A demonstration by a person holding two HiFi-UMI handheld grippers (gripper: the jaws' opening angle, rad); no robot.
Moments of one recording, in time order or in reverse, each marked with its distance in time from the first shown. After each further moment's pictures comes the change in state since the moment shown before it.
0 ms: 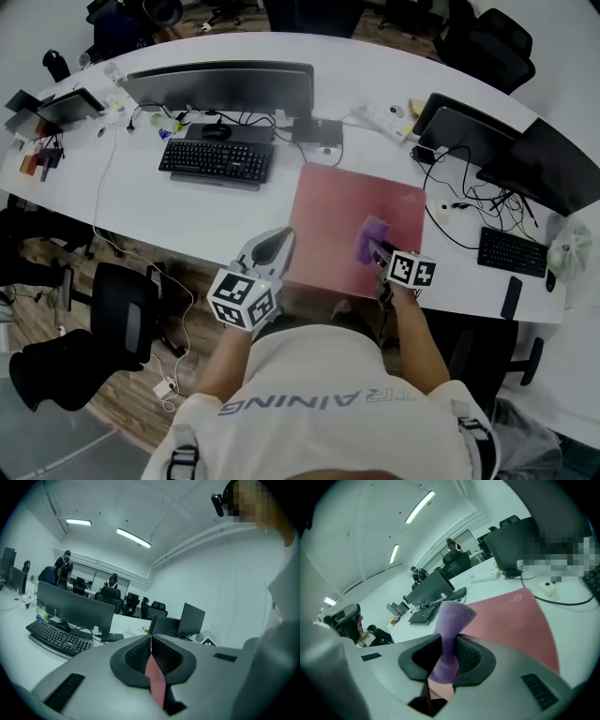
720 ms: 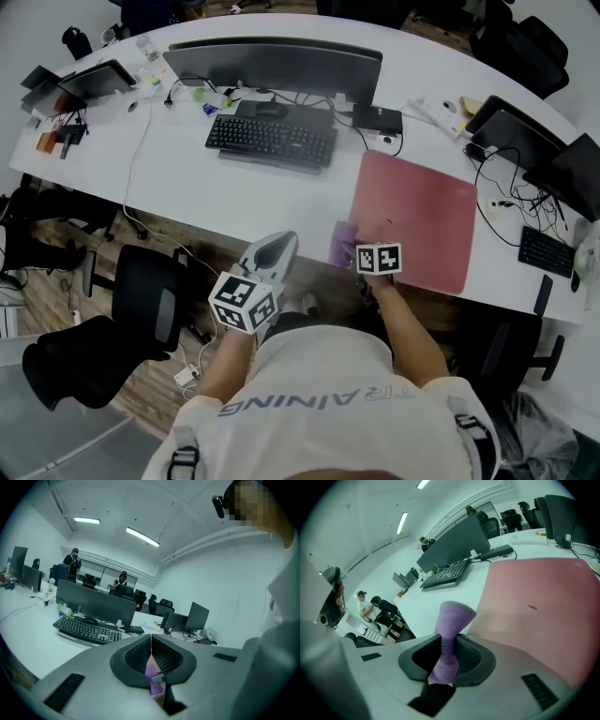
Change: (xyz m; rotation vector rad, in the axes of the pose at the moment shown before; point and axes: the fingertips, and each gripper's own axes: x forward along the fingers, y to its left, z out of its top) left arm -0.130 0.121 -0.022 -0.042 0.043 0.047; right arm 0.163 0.165 -0.143 -0.142 0.302 0.057
